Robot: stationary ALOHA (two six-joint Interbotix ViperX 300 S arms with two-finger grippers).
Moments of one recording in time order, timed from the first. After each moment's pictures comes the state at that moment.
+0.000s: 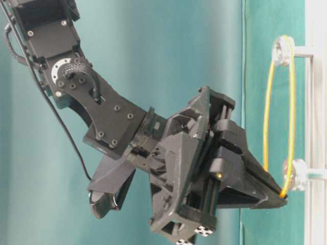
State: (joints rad) left arm 0.00 -0.98 1.00 0.03 0.44 -0.01; right arm 0.04 0.34 0.06 -0.22 0.58 1.23
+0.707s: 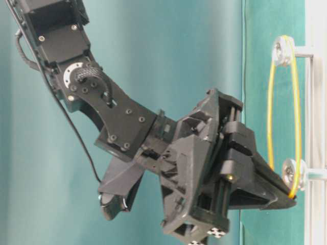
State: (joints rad) left arm 0.00 -0.98 1.00 0.03 0.44 -0.01; right arm 0.04 0.36 0.06 -0.22 0.57 1.23
